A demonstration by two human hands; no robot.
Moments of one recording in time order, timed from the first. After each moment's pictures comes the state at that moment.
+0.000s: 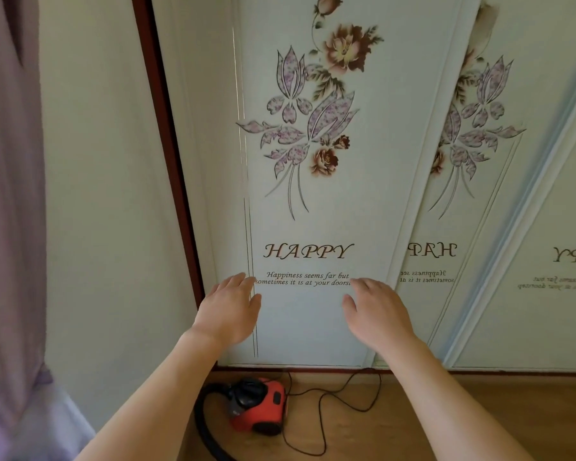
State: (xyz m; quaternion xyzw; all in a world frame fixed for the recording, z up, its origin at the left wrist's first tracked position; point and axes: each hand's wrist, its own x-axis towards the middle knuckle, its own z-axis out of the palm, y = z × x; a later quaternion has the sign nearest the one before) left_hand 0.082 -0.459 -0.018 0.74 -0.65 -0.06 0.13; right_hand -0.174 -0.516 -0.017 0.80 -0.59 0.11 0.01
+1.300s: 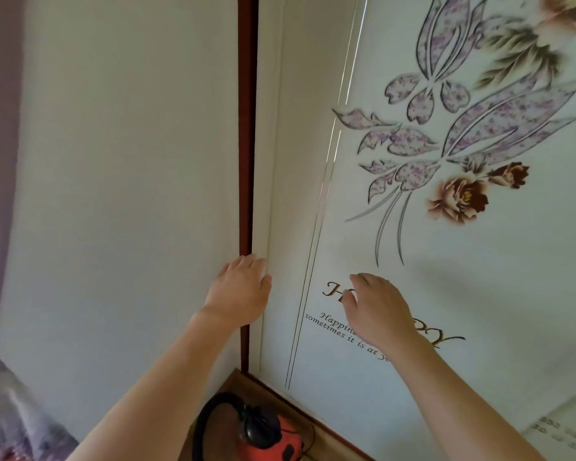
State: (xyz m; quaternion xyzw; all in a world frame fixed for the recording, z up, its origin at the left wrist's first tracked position) left_hand 0.158 -0.684 -0.046 0.87 -0.45 -0.03 0.17; right_hand -0.035 -0.837 -0.042 0.93 -0.36 0.08 0.01
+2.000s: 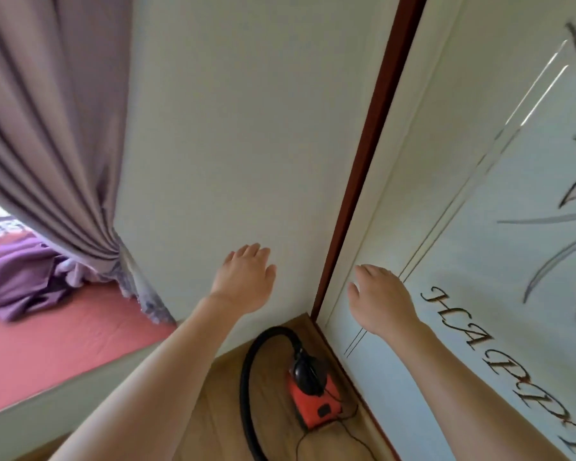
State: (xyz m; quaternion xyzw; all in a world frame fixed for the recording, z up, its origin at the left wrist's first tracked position) left_hand 0.196 -0.631 -0.129 0.97 -0.21 -0.08 0.12; right_hand 0.099 -0.857 -0.121 0.99 -0.11 -0.04 -0.05
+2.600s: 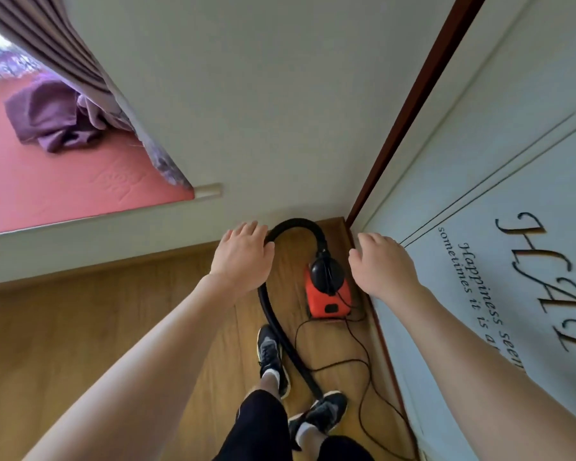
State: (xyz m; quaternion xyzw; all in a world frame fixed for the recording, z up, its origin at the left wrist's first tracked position) left_hand 0.096 -0.656 -0.309 0.98 -0.02 -0.18 0.13; right_hand 0.091 -0.904 -0.313 0.98 0.01 -0.18 -0.09
